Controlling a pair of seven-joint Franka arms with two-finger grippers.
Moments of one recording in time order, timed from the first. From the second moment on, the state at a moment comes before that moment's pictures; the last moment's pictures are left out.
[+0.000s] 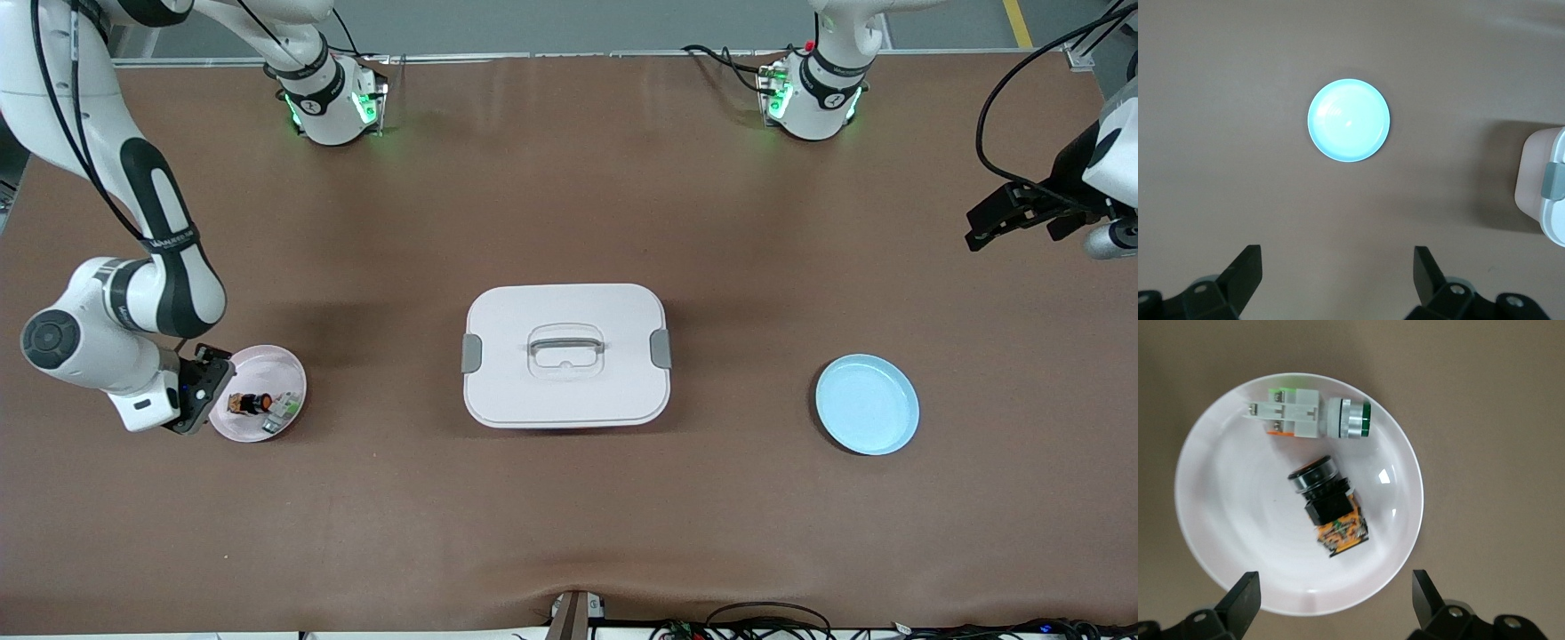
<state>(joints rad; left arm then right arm) 0.07 -0.01 -0.15 -1.56 0.03 1.58 -0.19 -0.12 0.54 -0.04 -1.81 -0.04 2.32 -1.25</state>
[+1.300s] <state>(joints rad) 0.09 -0.02 -0.15 -1.55 0.03 1.56 -0.19 -0.07 0.18 -0.03 -1.80 -0.04 1.97 -0.12</state>
